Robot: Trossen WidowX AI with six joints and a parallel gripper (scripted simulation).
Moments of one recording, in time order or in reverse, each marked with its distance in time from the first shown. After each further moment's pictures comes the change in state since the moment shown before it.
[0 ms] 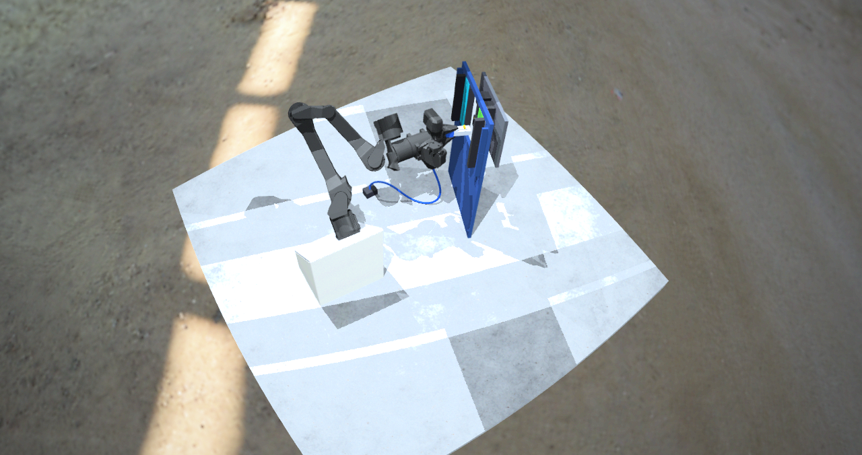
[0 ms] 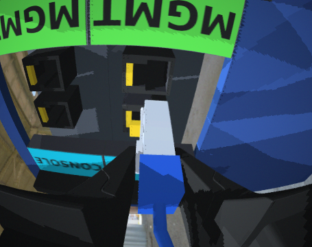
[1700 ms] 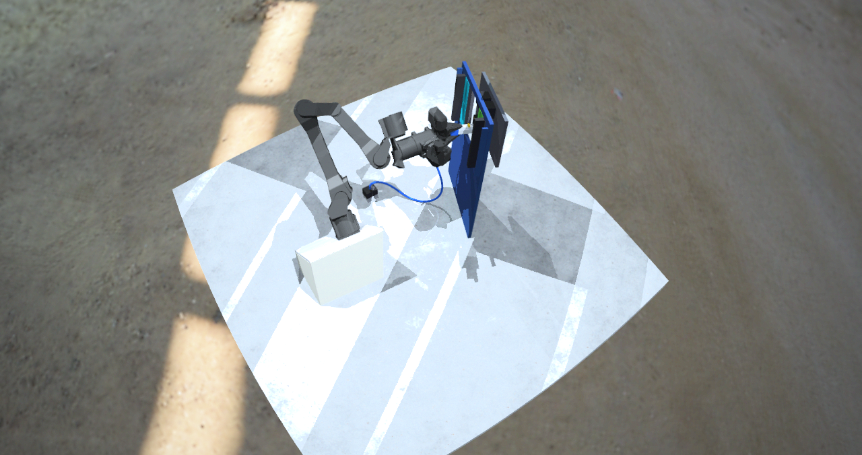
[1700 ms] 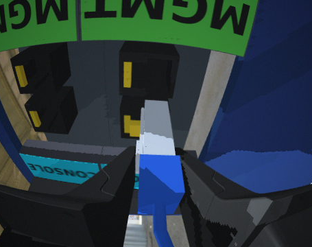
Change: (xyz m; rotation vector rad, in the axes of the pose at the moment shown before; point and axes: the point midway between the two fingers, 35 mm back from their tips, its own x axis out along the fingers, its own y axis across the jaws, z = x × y) arm 0.015 0.000 -0.001 0.000 0.001 0.002
